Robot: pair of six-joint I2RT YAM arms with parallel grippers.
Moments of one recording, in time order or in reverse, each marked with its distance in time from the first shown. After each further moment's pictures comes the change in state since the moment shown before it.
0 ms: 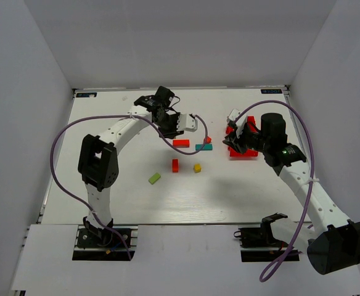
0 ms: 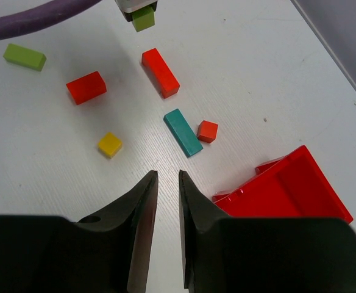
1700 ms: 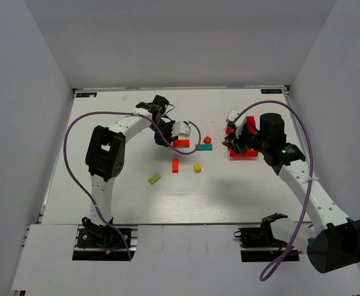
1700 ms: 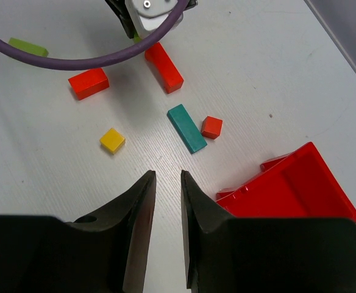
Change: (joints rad) left arm 0.081 0.156 -0.053 0.061 0.071 0.072; right arm 0.002 0.011 0.000 -0.015 0.000 -0.004
